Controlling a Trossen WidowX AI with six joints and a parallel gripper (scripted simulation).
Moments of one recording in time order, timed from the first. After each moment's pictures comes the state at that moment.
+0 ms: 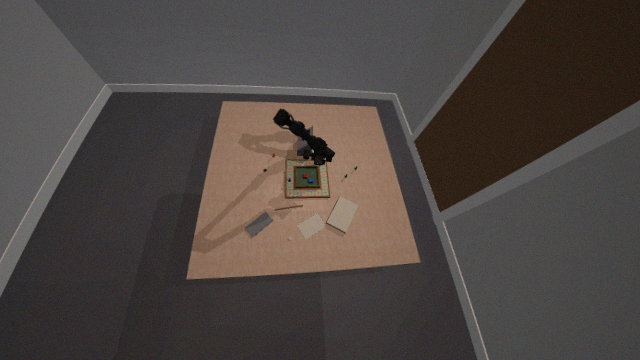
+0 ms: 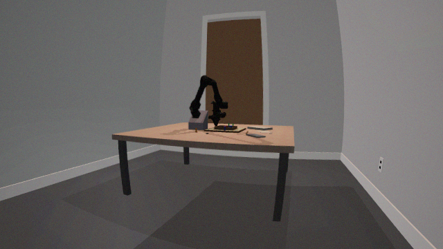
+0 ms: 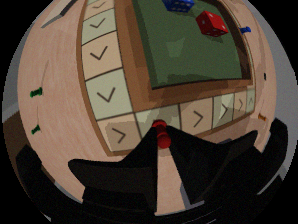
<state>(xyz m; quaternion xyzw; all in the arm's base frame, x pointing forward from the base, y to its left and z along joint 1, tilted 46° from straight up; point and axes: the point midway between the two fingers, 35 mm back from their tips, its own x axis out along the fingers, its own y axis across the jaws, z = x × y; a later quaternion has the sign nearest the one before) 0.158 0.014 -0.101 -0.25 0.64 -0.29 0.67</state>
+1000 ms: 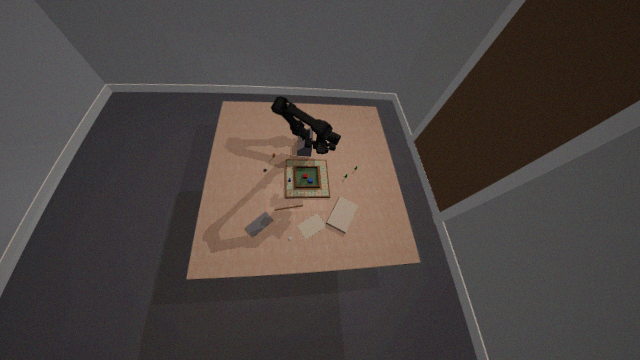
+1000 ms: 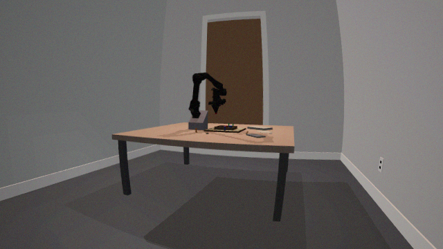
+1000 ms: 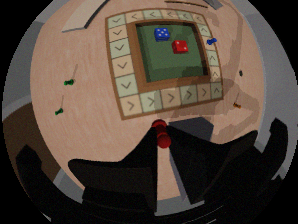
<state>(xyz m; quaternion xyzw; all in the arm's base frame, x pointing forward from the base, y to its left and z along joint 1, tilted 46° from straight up) 0.154 0.100 -0.018 -0.25 0.64 -0.29 0.67</state>
